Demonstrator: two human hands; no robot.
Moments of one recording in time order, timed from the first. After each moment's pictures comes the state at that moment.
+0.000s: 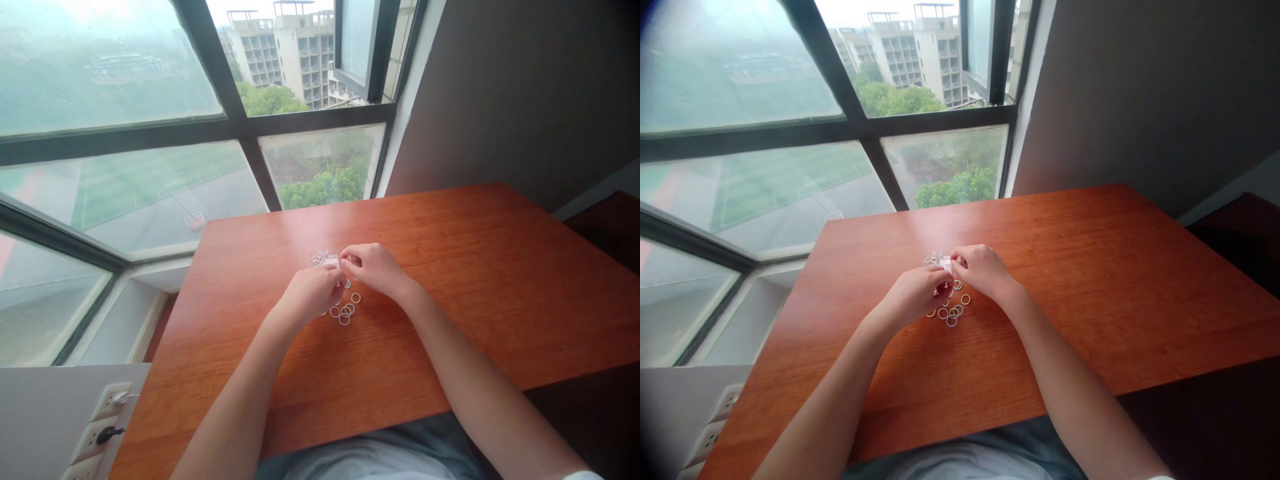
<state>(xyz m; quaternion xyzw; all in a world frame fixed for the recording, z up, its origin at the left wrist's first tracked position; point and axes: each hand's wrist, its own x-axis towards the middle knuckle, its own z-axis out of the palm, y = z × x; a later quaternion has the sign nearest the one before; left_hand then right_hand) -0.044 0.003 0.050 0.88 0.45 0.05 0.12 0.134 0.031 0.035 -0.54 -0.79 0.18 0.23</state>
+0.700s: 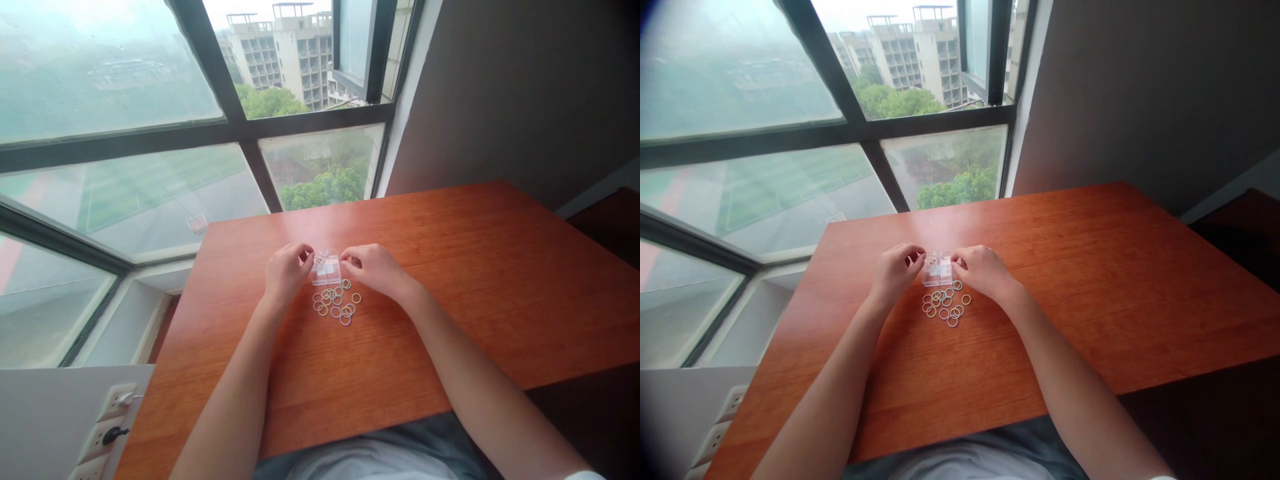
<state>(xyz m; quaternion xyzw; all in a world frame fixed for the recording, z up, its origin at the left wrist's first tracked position) -0.081 0.040 0.026 0.76 0.59 0.27 0.10 0.134 0.027 0.042 -0.54 -0.79 0.18 0.21</state>
